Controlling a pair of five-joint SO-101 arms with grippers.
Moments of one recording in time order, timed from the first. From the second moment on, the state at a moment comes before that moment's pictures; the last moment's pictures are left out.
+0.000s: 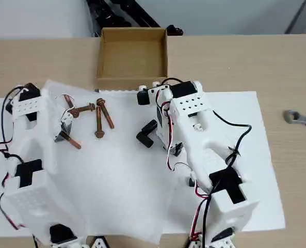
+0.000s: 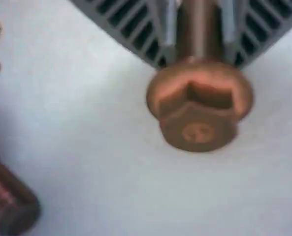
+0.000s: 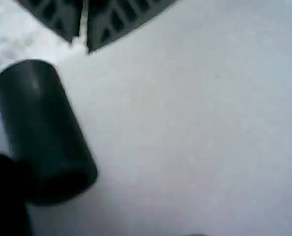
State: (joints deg) left arm -21.2 26.2 2.2 76.4 42.4; right arm -22.2 12.5 -1.8 93.8 11.0
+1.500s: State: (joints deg) left arm -14.7 -52.8 9.9 99.4 2.9; right arm -9.5 -20.3 32.3 93.3 55.6
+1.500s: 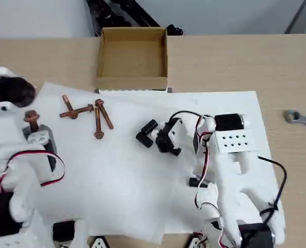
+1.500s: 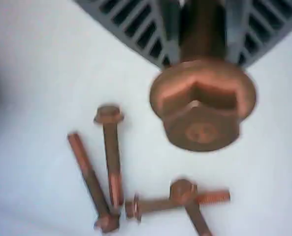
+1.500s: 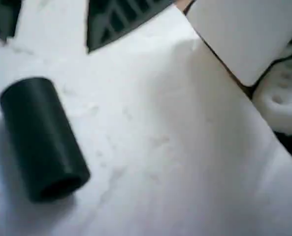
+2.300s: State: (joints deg) left arm -14.4 -61.9 17.9 99.4 -3.5; right arm -15.6 -21.0 46.2 77.5 66.9
